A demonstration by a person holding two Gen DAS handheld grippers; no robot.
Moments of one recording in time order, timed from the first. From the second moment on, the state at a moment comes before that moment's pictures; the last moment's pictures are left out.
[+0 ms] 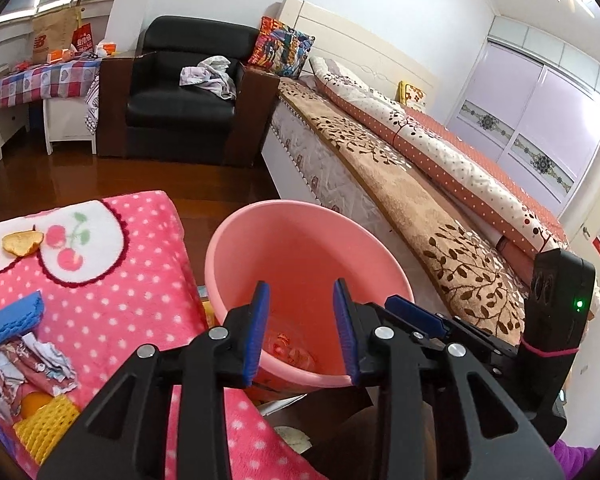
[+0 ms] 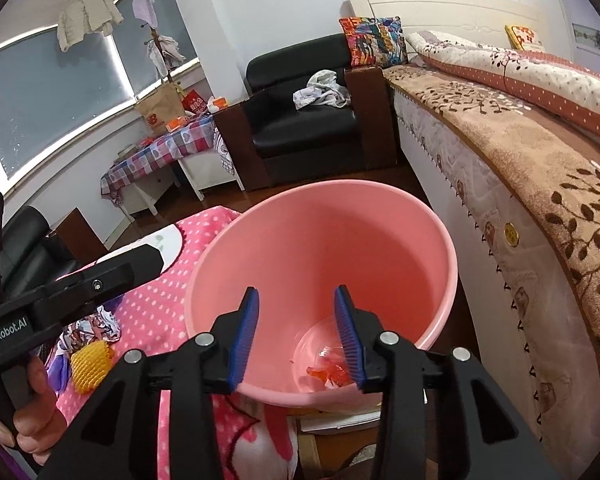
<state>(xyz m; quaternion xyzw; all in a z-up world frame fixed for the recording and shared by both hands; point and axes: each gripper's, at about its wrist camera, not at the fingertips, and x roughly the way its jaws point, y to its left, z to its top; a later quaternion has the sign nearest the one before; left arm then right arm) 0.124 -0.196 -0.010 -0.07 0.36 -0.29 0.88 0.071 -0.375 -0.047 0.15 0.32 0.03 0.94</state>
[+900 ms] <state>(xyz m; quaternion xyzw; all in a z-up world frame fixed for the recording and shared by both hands) 0.030 -0.066 0.018 -0.04 0.31 -0.15 0.94 0.017 -0.241 -0.016 0.08 0.29 0.13 0.94</state>
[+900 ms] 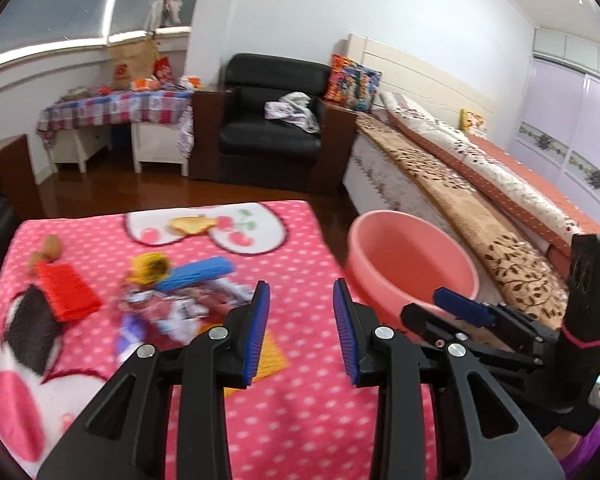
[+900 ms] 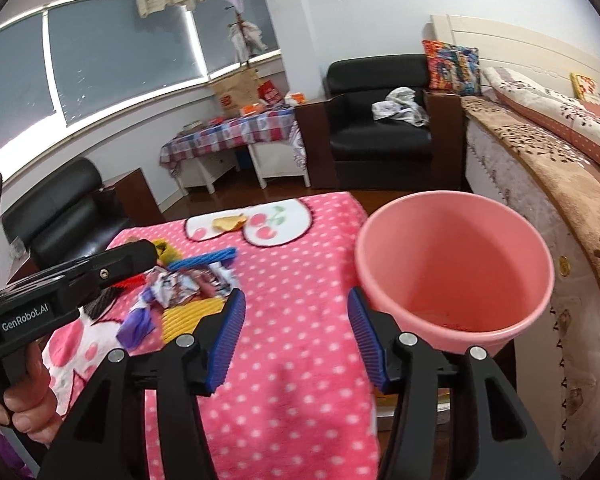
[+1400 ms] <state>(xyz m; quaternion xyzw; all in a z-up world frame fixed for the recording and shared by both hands) 0.003 0.011 -0.025 -0.05 0.36 -0.04 0.93 0.017 -0.200 -0.032 0.06 0.32 0.17 0.93</state>
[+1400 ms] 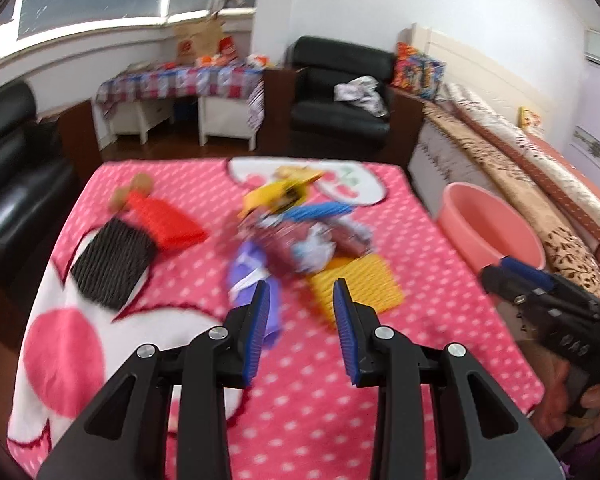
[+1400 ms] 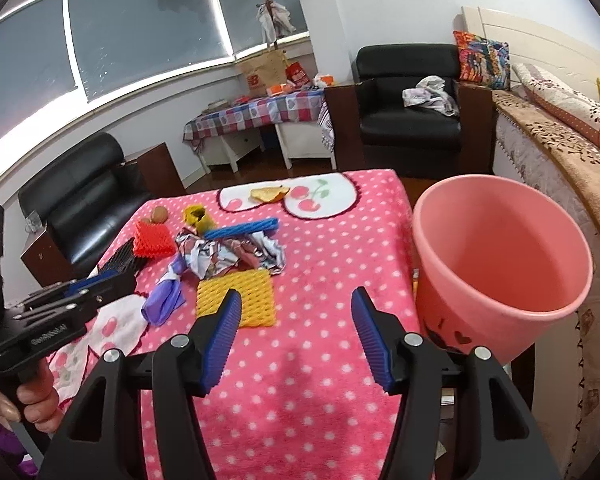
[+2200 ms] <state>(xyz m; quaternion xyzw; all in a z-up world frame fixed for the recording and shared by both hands) 0.021 0.054 -0.067 -0.12 0.44 0.00 0.89 0.054 -0.147 -0.037 0.04 0.35 0.25 0.90</state>
